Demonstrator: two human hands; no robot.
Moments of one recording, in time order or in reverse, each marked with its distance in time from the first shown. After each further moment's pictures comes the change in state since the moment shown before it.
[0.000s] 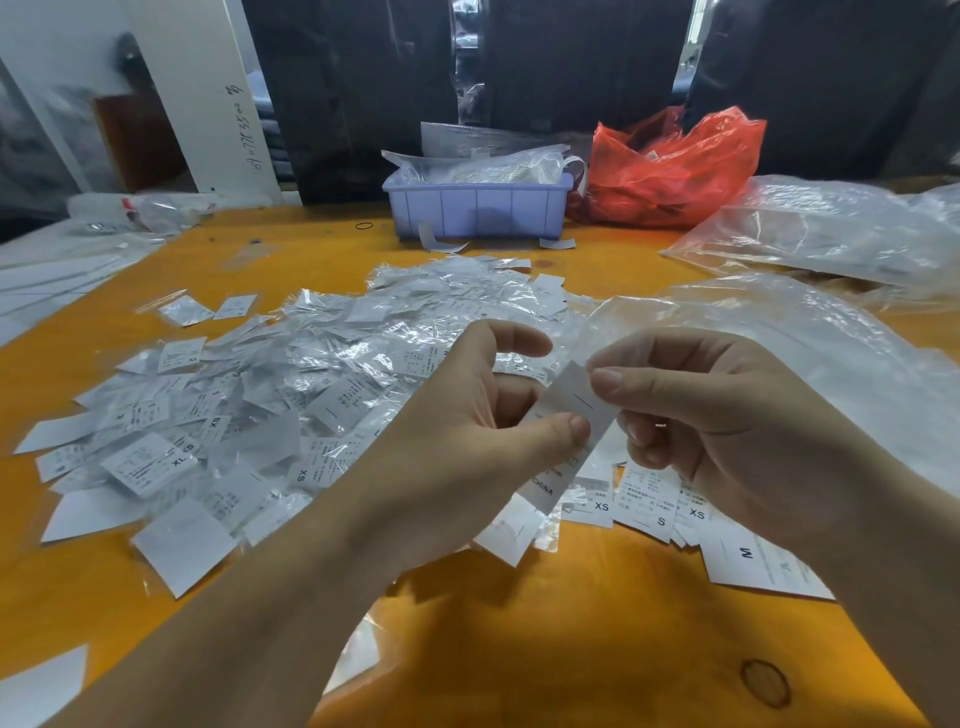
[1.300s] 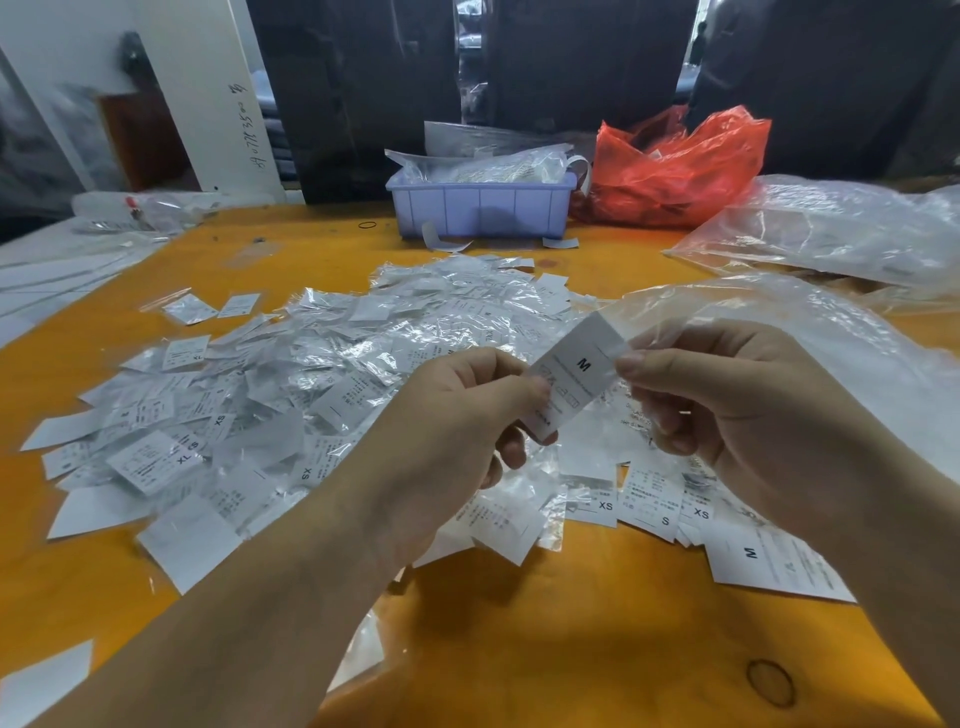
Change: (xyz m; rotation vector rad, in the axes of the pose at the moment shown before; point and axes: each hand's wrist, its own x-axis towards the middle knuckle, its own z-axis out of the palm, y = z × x) left_hand 0.003 0.001 -0.003 -0.127 0.180 -0.174; right_hand 0.003 0.000 -0.006 -0.064 0.088 -0.054
